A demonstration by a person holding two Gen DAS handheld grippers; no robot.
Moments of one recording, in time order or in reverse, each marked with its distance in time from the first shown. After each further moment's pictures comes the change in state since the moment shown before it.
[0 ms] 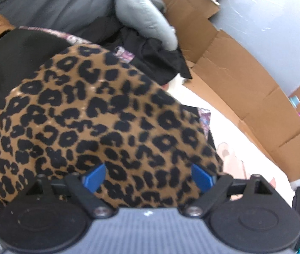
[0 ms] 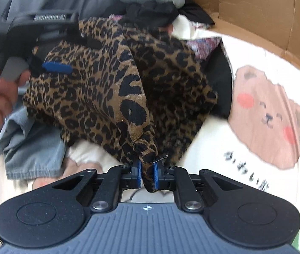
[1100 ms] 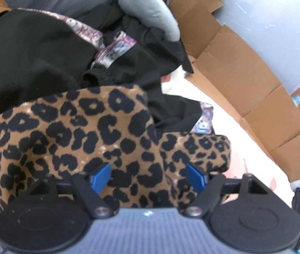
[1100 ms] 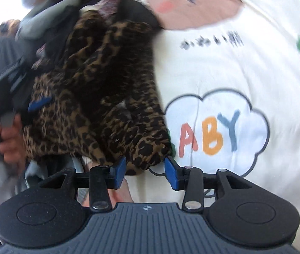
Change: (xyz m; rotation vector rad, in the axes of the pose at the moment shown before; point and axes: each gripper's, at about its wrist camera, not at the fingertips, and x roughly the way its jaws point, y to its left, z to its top) left arm 0.021 0.006 -0.016 0.001 0.015 -0.021; right arm 0.003 -0.020 -0.080 0.820 0.009 0.063
